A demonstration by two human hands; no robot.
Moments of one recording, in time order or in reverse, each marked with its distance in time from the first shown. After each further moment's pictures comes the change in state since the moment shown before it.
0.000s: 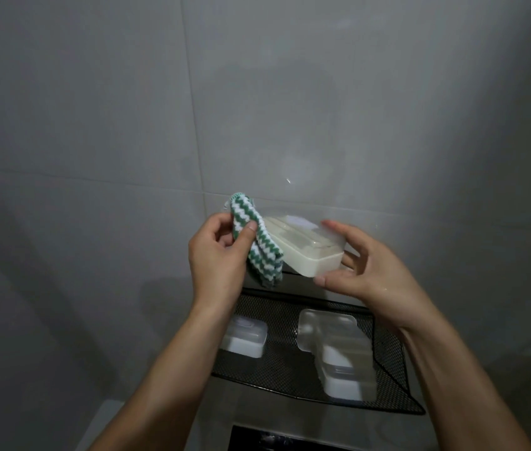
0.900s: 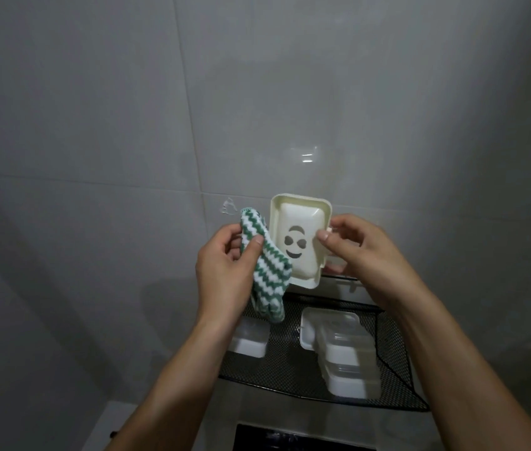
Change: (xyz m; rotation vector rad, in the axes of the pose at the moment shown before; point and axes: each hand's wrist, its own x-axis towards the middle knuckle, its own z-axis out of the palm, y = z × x) left_hand -0.012 -0.011 -0.005 0.115 -0.082 -0.048; right_hand 0.021 -0.010 0.009 -0.059 0.128 0.055
